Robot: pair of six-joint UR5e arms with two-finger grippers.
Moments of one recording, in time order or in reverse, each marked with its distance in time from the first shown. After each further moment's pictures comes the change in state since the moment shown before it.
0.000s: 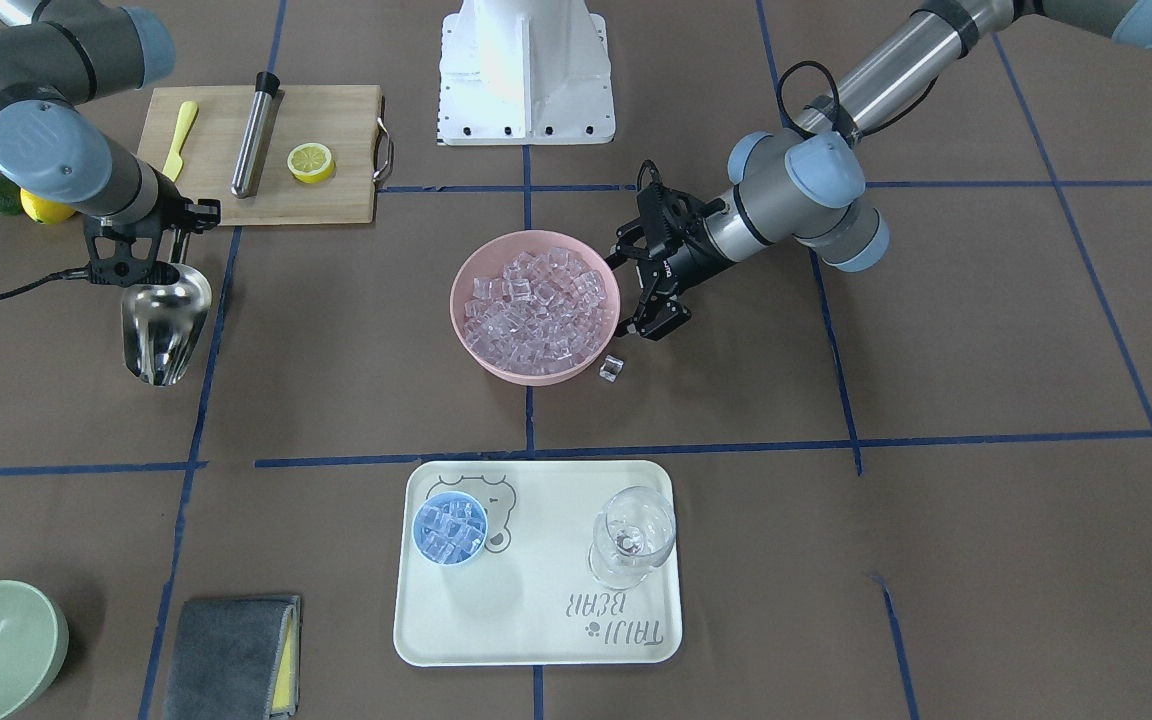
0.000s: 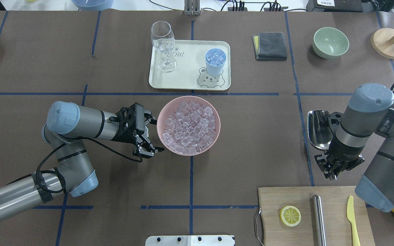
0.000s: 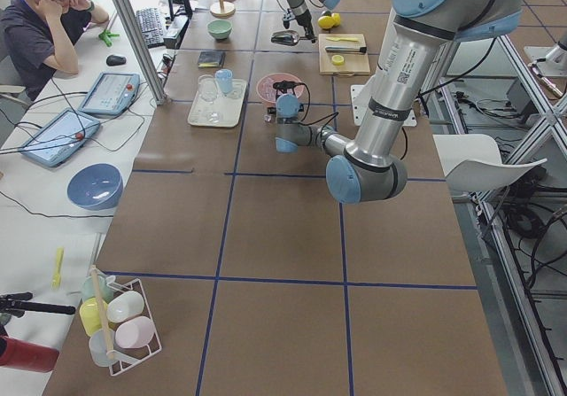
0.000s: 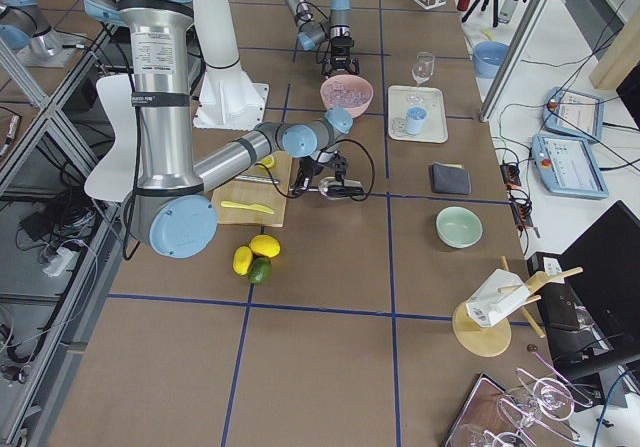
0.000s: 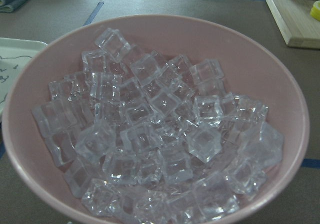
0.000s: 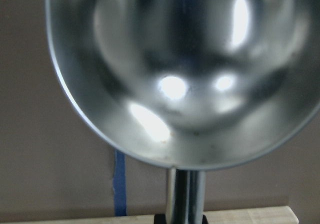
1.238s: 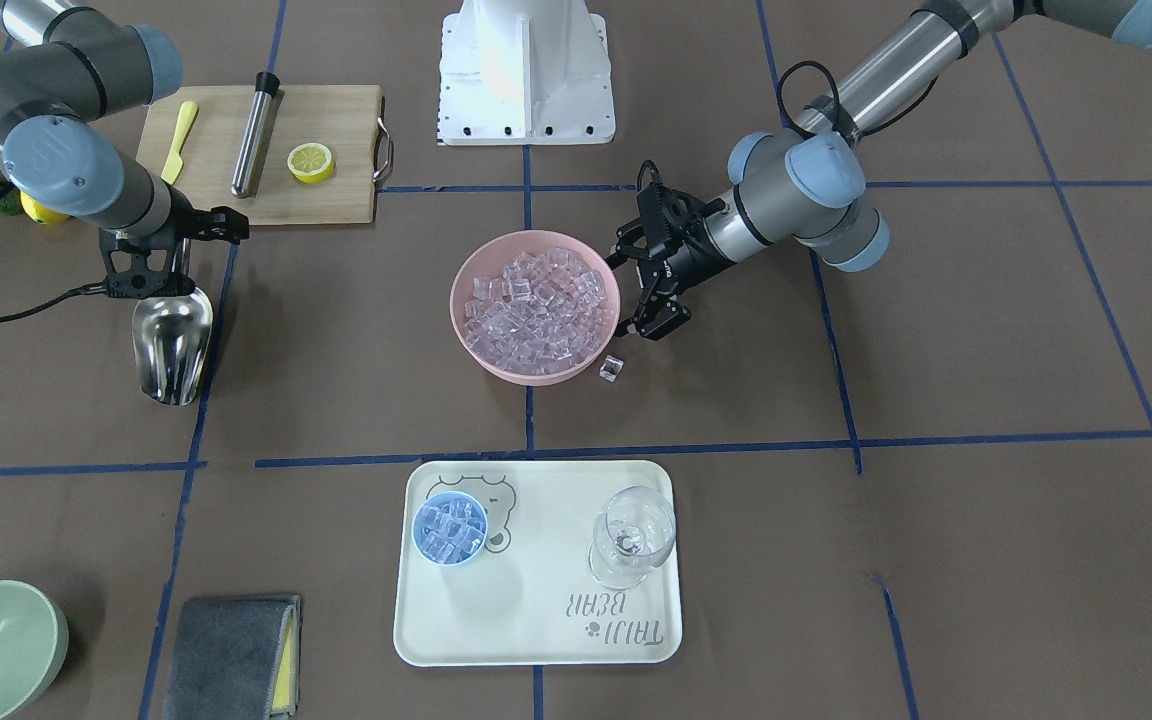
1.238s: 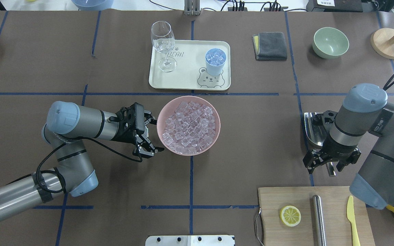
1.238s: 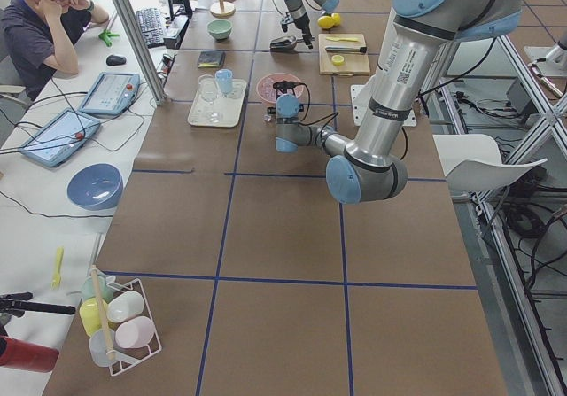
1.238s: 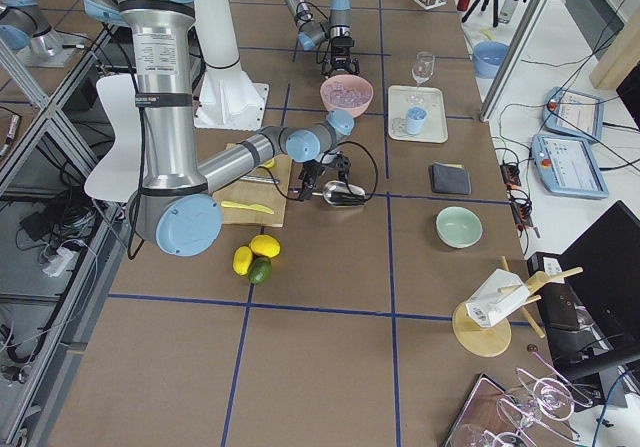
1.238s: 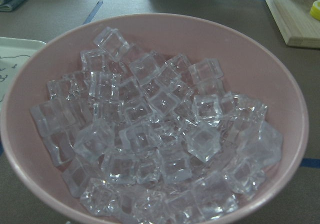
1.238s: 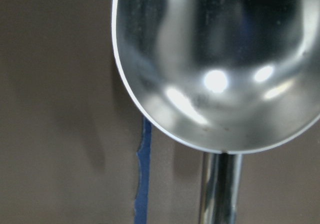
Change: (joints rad) left arm -0.001 0.000 0.000 0.000 0.000 0.000; right arm 0.002 0.027 -0.017 0.058 -0.018 -0.003
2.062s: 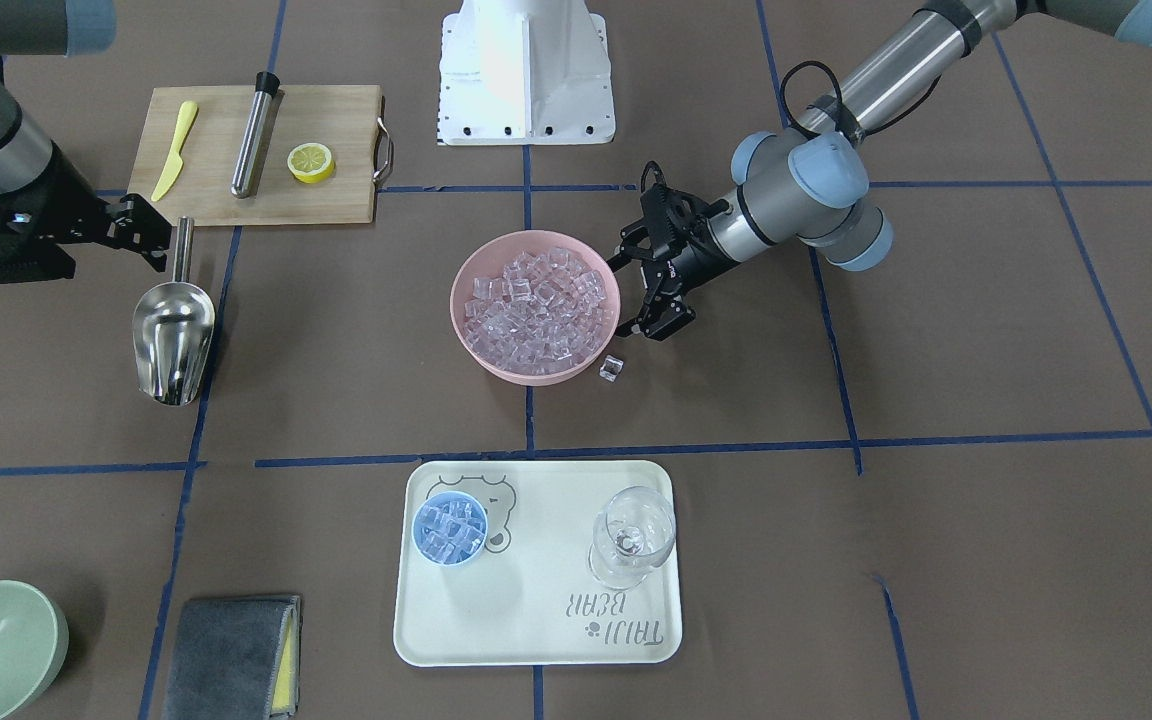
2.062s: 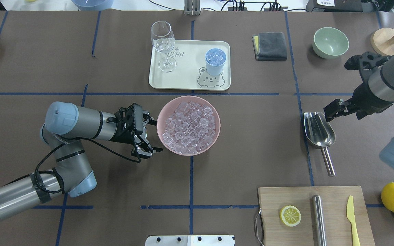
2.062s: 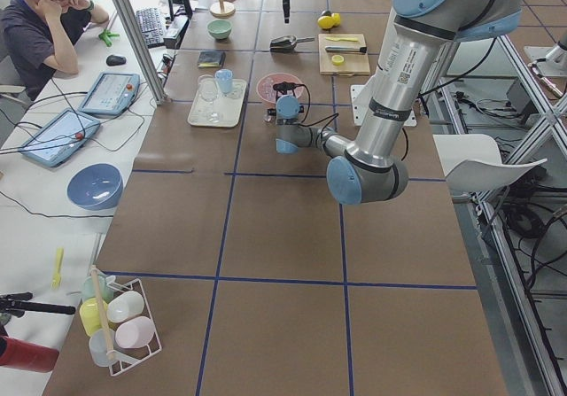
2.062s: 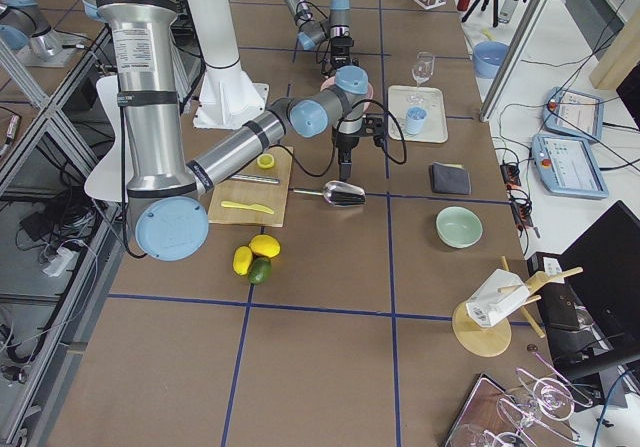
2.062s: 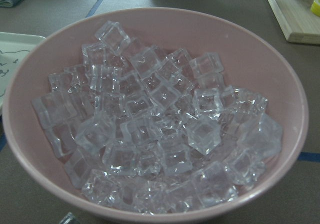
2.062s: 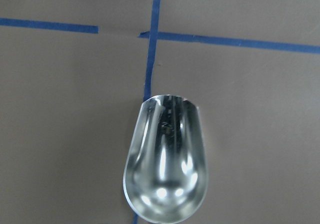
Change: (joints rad) left arm -0.002 0.010 -0.004 0.002 -0.001 0.002; right arm 0.268 0.009 0.166 -0.001 -0.128 -0.157
